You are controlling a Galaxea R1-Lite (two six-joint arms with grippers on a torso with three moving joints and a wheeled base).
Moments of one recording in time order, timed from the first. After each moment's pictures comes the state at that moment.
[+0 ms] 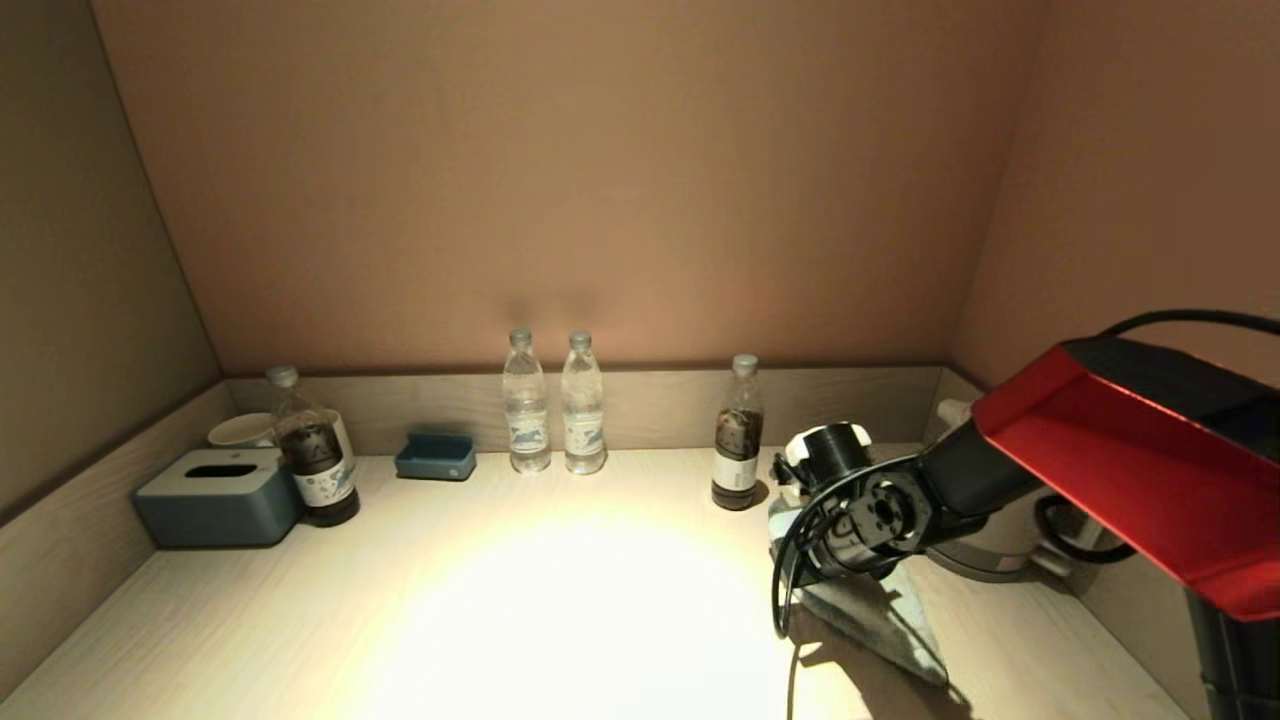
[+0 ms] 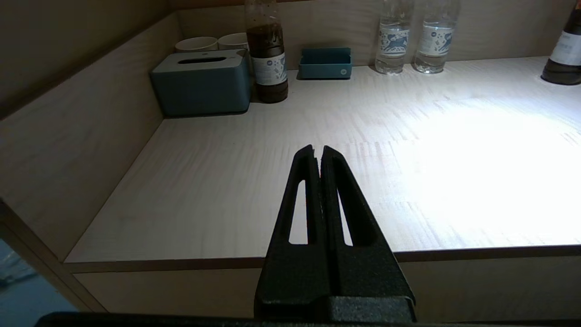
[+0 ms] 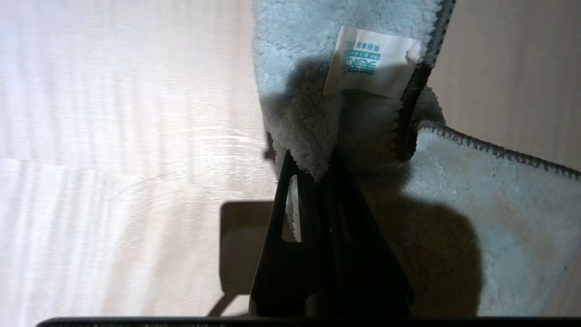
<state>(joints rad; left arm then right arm) 0.01 0.00 0.00 0.01 -0.01 0.04 0.29 2.20 -1.14 -0.05 -0.09 0.05</state>
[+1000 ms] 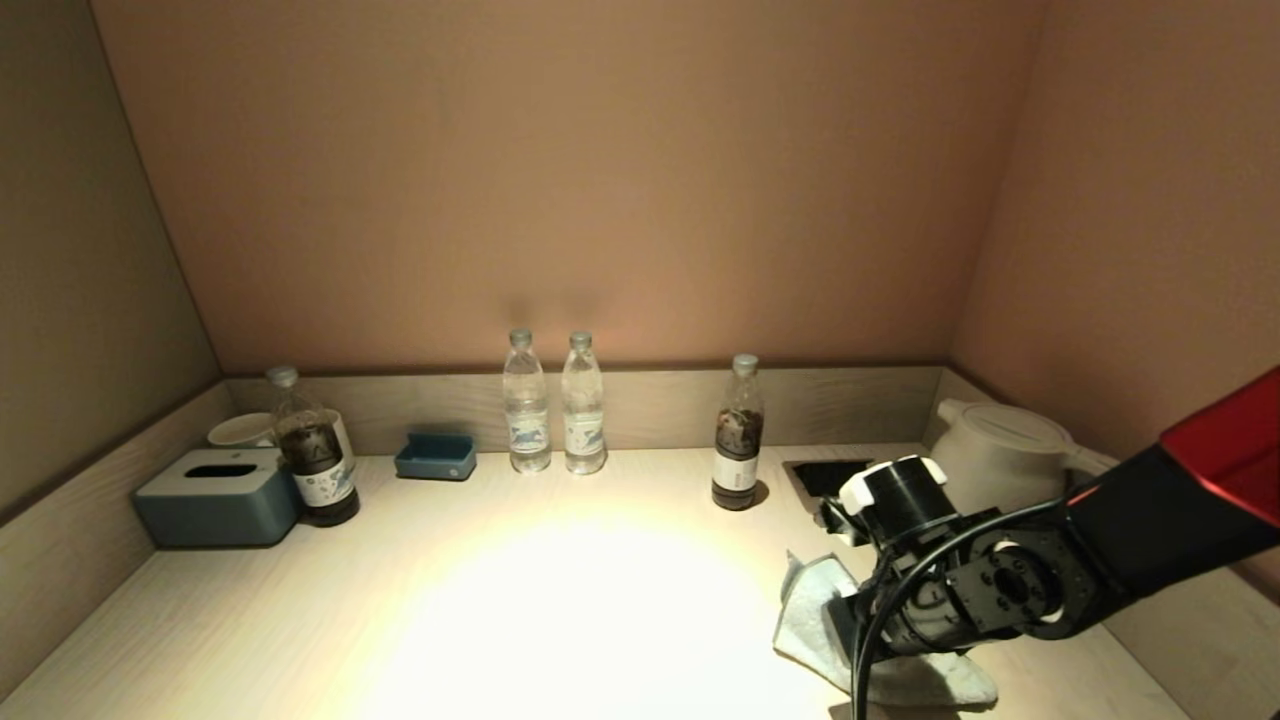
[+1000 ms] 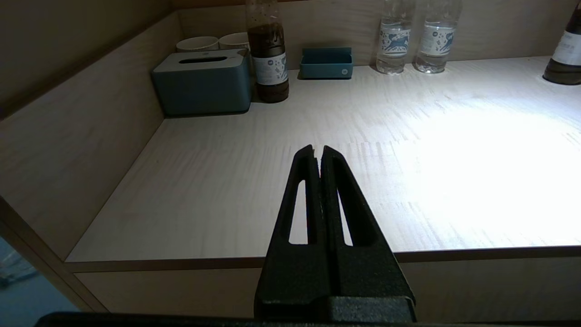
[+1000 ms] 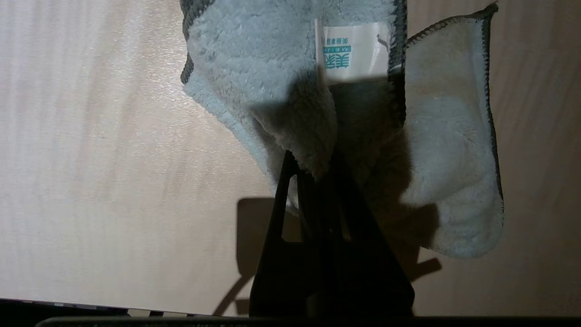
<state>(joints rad) 0.01 0.00 0.00 0.01 -0.01 0.04 0.30 1.87 -0.75 -0.05 -0.10 0.06</state>
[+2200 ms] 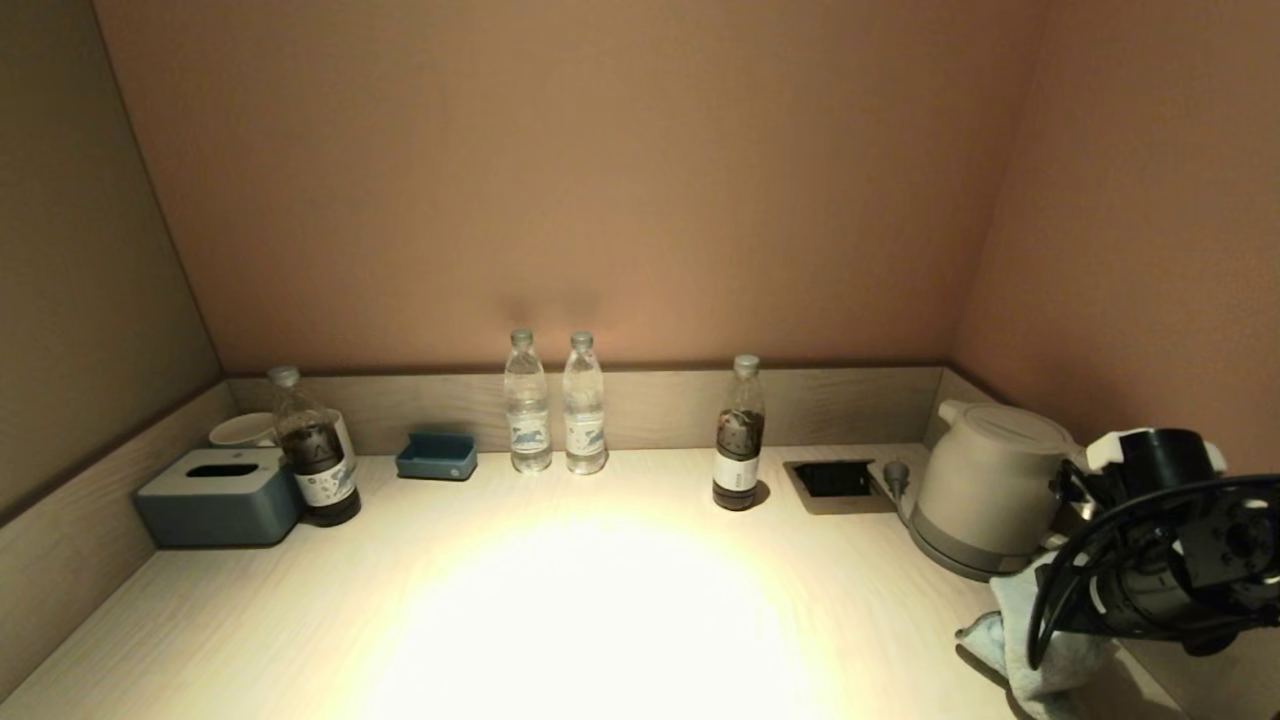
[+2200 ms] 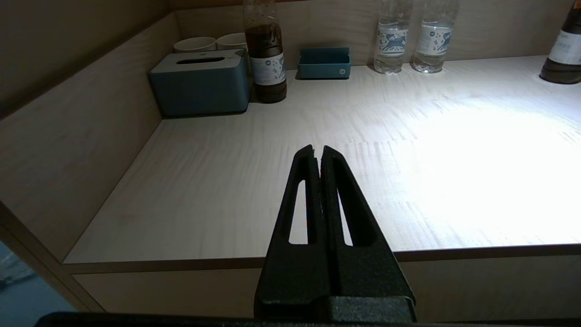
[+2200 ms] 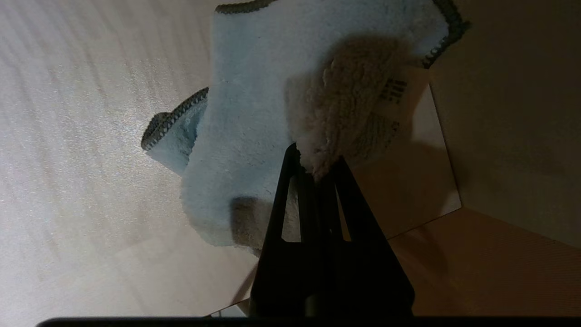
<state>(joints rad) 0.01 0.00 0.00 0.01 -0.01 0.04 -0.22 1.74 -0.72 -0.01 -0.17 -0.01</state>
